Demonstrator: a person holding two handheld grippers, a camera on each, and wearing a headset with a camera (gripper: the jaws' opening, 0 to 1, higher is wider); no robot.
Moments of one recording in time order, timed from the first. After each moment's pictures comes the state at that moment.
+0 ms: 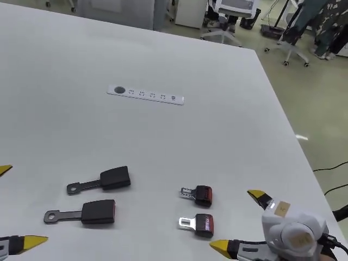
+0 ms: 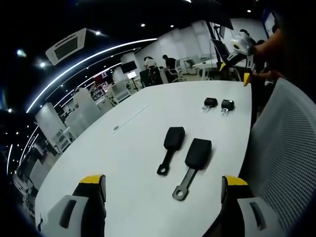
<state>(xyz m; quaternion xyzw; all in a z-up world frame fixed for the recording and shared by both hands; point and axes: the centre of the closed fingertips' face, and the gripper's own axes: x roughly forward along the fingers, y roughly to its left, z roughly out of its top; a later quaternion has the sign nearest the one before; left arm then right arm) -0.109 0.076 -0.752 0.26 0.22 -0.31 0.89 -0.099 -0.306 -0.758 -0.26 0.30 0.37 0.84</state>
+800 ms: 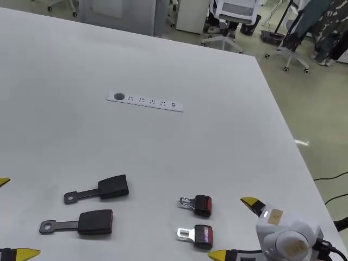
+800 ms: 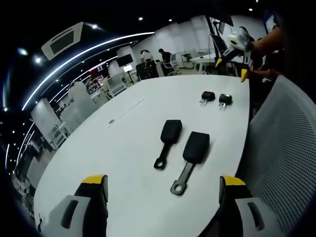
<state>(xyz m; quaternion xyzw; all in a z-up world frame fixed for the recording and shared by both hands) -0.108 0.078 -0.762 0.26 0.25 -0.32 0.87 -0.094 -0.297 -0.764 -0.28 0.31 0.41 0.81</state>
